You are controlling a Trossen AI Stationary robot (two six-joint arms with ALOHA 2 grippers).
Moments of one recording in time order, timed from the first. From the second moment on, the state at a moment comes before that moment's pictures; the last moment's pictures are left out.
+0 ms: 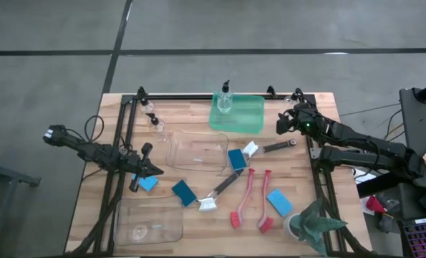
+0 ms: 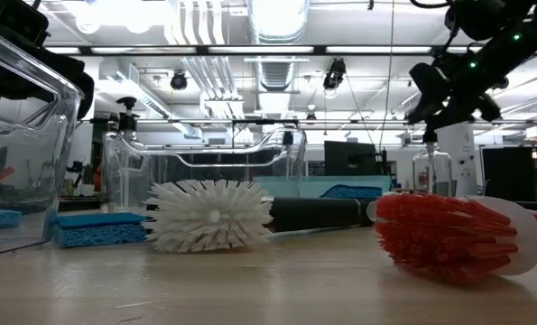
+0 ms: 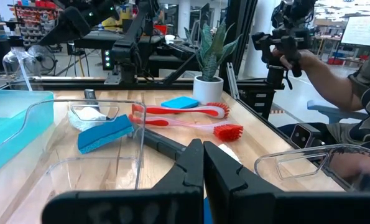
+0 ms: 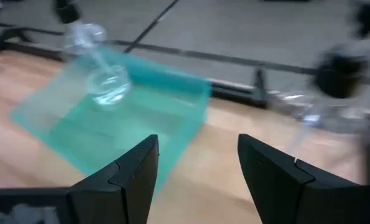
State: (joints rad) left arm -0.39 0.17 0.01 0.07 -0.17 -0.09; right arm -0.45 0.65 0.47 -0.40 0.51 0.52
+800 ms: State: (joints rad) left arm -0.39 0.17 0.01 0.07 -0.17 -0.09; right arm -0.45 0.63 0.45 -0.45 0.72 0.40
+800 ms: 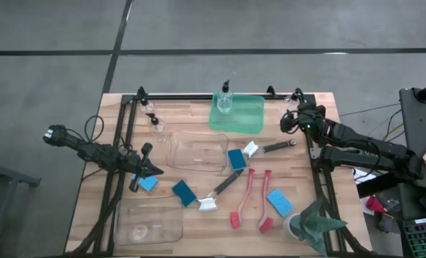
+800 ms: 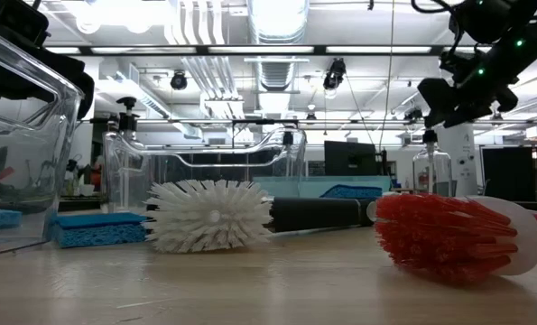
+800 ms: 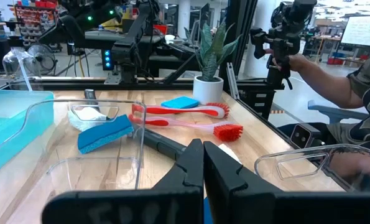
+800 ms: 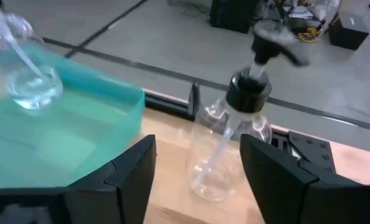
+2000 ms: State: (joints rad) left arm -0.39 0.17 0.01 0.07 -0.16 -0.09; right arm -0.58 0.78 0.37 -0.16 0.84 0.34
